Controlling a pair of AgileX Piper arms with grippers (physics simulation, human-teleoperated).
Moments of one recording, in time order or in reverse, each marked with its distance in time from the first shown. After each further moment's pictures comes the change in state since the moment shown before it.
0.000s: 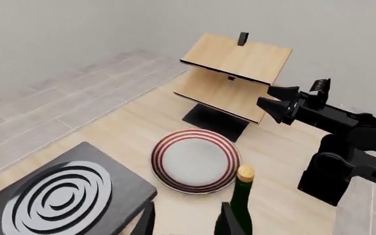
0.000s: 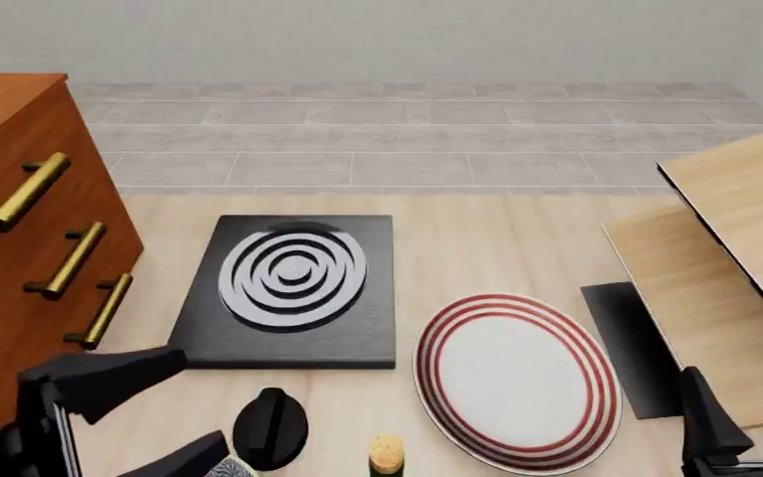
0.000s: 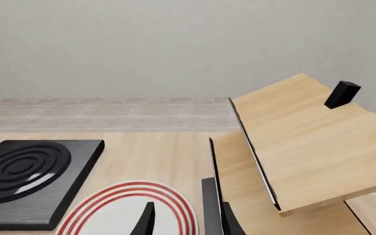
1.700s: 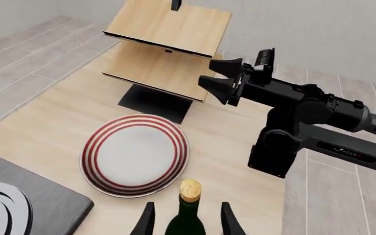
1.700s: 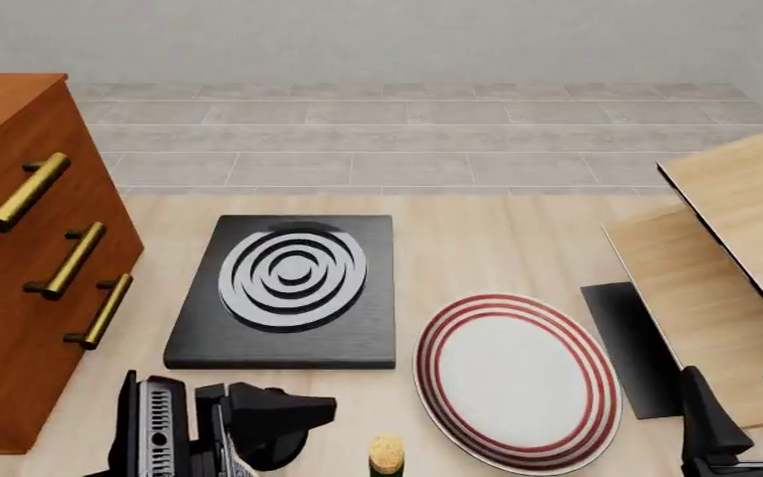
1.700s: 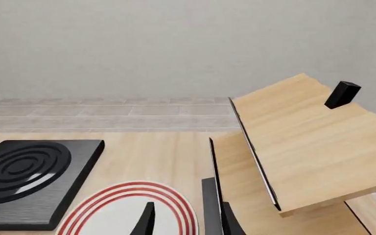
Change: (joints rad) left arm -0.259 0.414 -0.039 -0.236 -0.044; right arm 0.000 0.002 0.000 -0.002 0.000
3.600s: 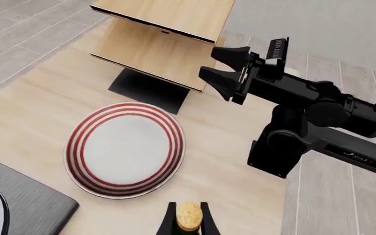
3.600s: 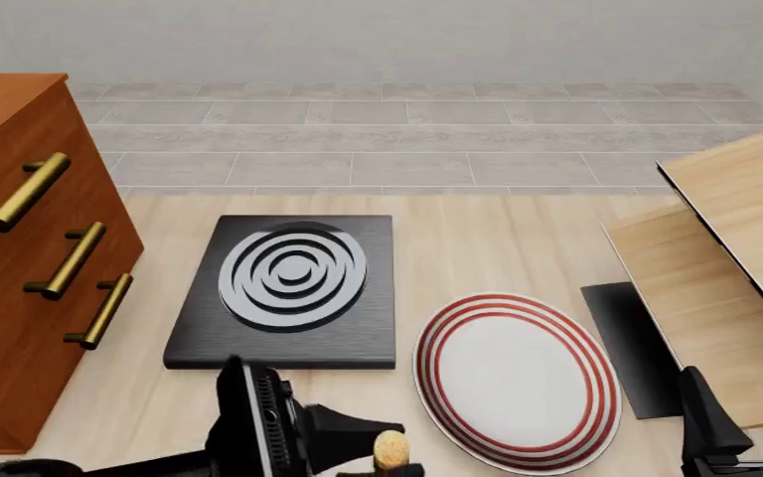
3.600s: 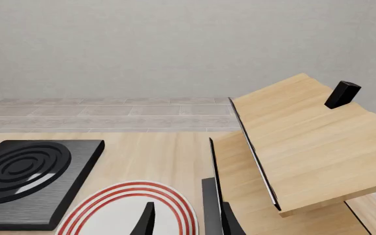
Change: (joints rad) left arm -0.011 0.228 -0.093 -0.036 -0.044; right arm 0.000 -0.001 0.000 0.000 0.000
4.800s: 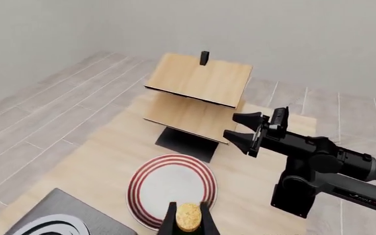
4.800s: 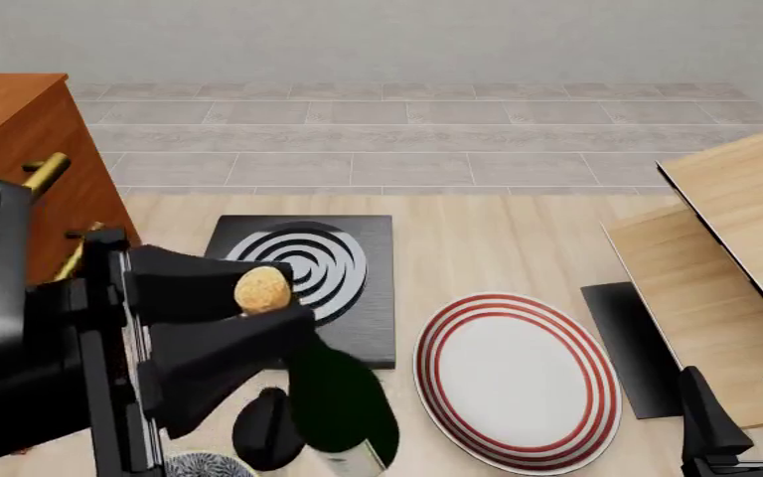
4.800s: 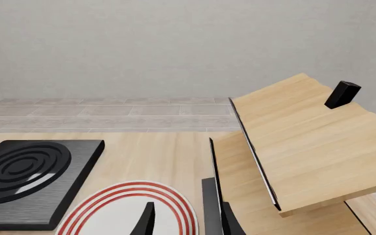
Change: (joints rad) left arm 0.120 -0.255 -0.358 0.431 0.139; right arm 0.000 0.000 0.000 0.000 0.000
